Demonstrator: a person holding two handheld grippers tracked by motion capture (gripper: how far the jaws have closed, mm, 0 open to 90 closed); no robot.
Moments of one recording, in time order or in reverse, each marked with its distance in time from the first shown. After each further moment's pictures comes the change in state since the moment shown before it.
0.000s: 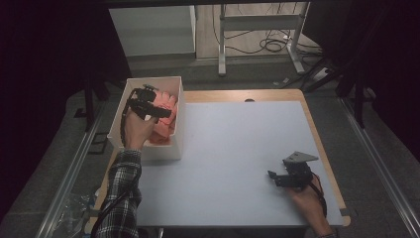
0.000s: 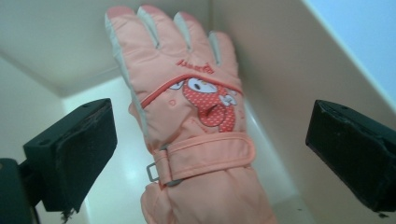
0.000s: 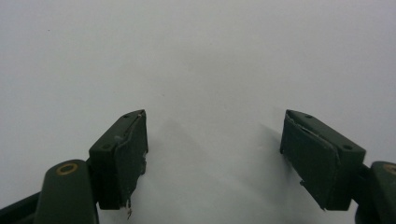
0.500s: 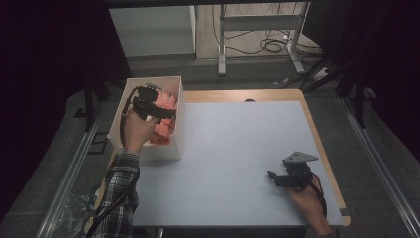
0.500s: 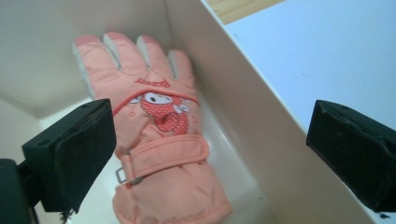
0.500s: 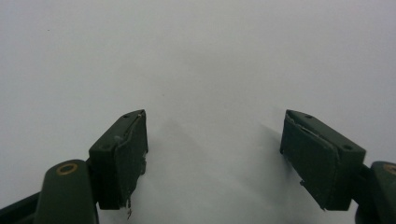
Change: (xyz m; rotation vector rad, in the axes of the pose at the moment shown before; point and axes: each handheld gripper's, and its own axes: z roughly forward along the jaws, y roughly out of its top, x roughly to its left) left arm -0.019 0.003 -0.025 -0.048 -0.085 0.068; right arm 0.000 0.000 0.000 0.000 -0.001 -0.001
